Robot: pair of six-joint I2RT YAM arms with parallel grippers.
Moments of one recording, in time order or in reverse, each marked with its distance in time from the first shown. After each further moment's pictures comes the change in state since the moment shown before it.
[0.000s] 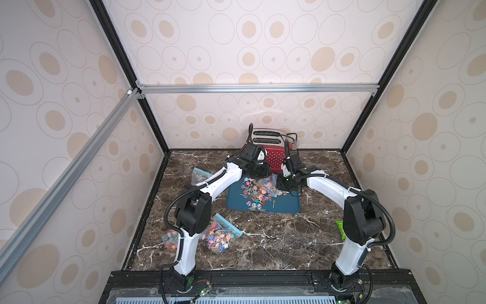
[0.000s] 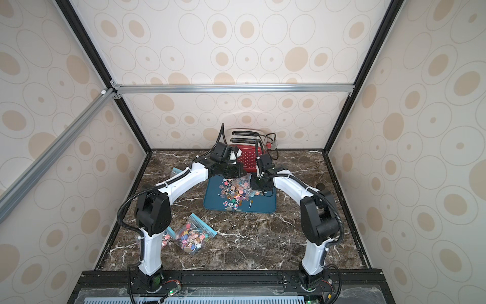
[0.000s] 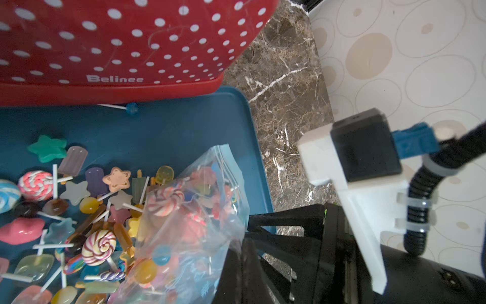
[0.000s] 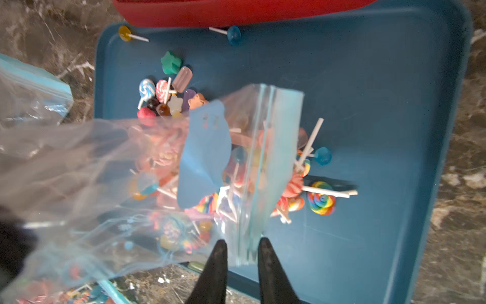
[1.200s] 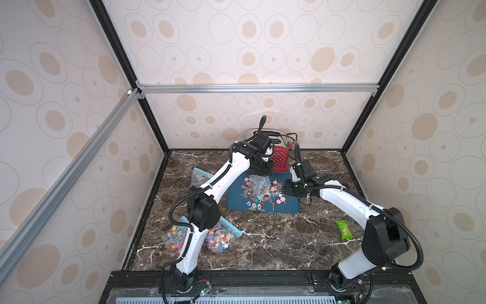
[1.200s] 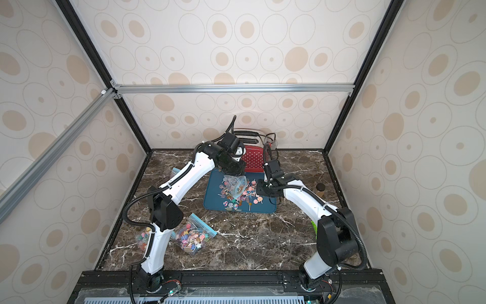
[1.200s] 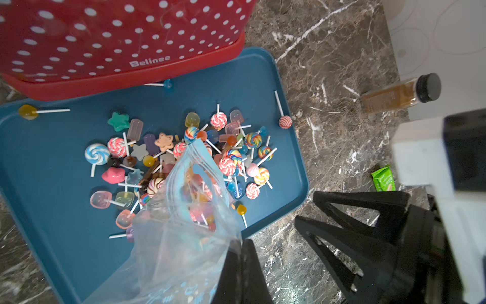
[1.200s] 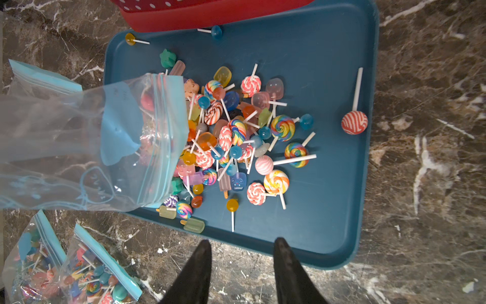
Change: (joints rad) left arm -0.063 0.151 0.528 -0.623 -0.225 0.198; right arm 0.000 -0.244 -0.178 0.004 0.056 0.031
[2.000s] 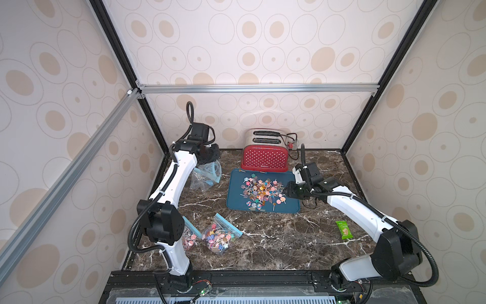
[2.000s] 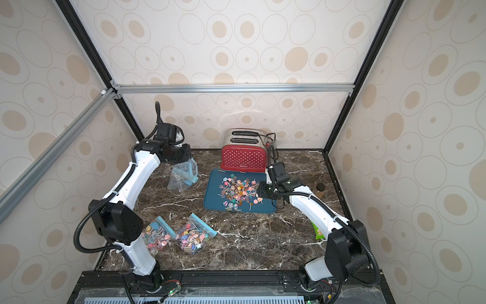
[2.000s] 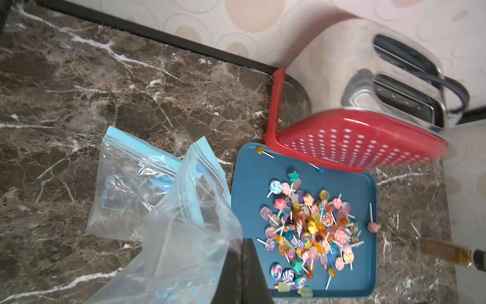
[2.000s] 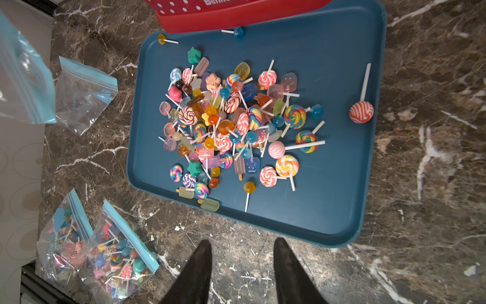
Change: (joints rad) left arm 0.489 -0.359 -0.493 0.331 -0.030 -0.098; right arm 0.000 -0.122 -0.071 0.000 -0.060 -0.008
